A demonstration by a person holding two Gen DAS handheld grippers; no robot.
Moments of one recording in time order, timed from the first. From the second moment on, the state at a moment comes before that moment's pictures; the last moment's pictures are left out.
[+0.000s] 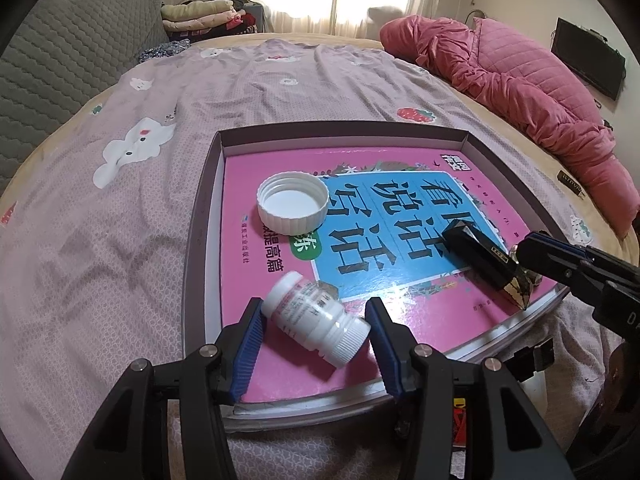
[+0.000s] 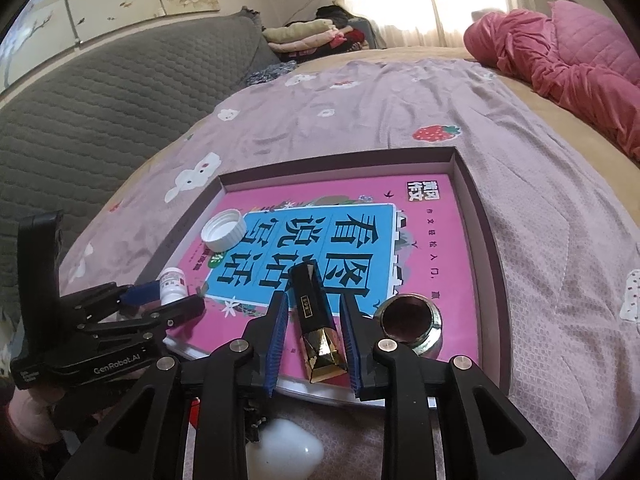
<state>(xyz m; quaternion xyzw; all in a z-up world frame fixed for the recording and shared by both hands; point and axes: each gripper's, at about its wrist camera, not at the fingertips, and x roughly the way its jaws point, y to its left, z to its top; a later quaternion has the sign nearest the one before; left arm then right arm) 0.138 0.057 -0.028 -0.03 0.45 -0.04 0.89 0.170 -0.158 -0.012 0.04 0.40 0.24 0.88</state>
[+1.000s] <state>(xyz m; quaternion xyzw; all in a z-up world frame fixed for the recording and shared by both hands) 0.133 0.077 -0.010 -0.11 0.41 -0.07 0.90 0.164 -0.173 0.000 0.06 0.38 0.23 0.89</state>
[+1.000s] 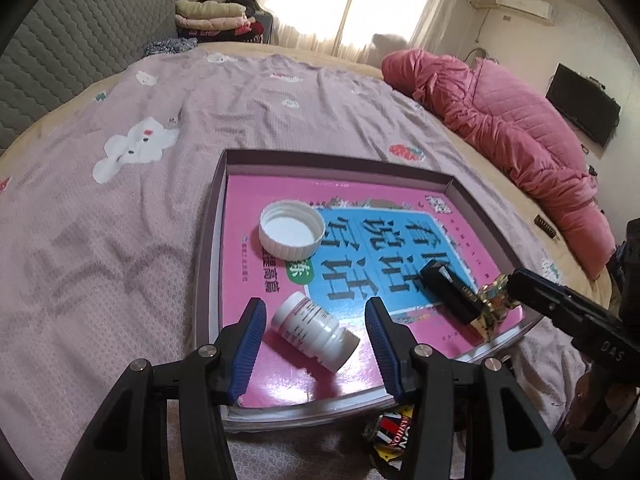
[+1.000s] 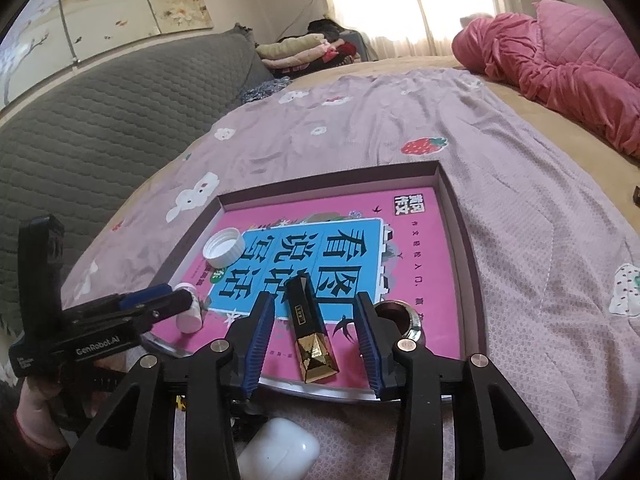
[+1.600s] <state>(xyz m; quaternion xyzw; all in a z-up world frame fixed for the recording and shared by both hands) 0.118 0.102 0.013 -0.14 0.36 -0.05 0.92 0.157 -0.176 0.007 0.05 0.37 0.22 0.90</state>
